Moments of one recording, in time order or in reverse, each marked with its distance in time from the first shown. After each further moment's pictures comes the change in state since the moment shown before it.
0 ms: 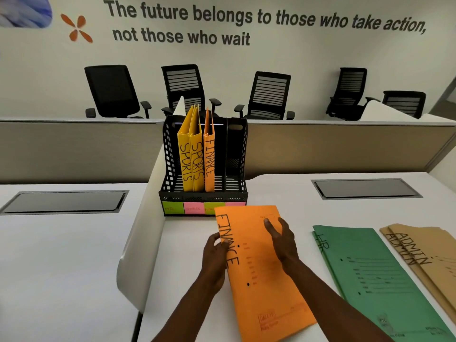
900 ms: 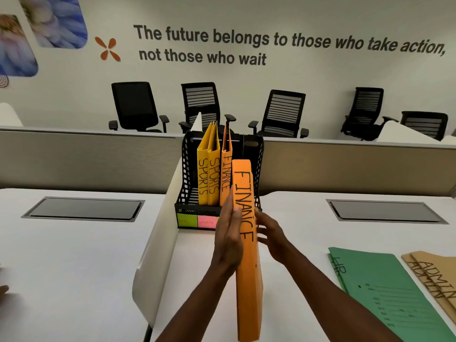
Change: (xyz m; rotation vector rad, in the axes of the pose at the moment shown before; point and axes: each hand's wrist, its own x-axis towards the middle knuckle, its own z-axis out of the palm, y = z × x) left_hand -0.042 0.112 0.026 0.132 -0.114 0.638; right_hand 0.001 -0.095 0.040 0.227 -0.497 -0.099
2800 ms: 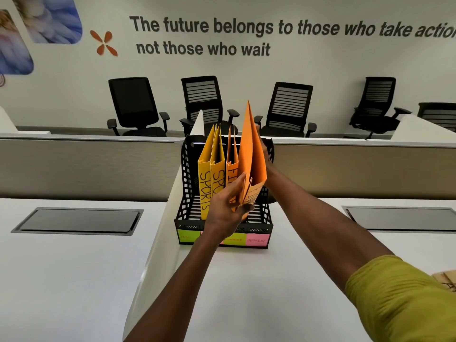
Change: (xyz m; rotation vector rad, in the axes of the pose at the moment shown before) left_hand 0.156 -0.040 -0.035 0.447 -0.182 0.242; right_hand 0.153 -0.169 0.032 0.087 -0.105 -0.276
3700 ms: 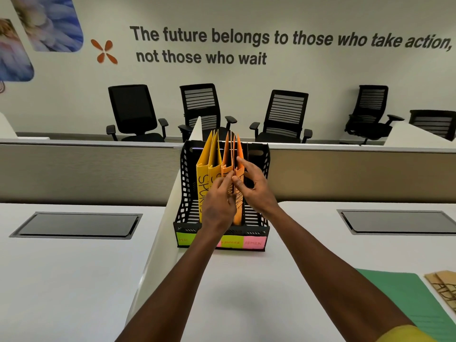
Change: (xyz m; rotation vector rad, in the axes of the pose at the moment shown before) left_hand 0.012 -0.004 -0.001 0.479 0.220 0.025; right_hand -0.040 0.064 -0.009 -0.654 0.152 -0.409
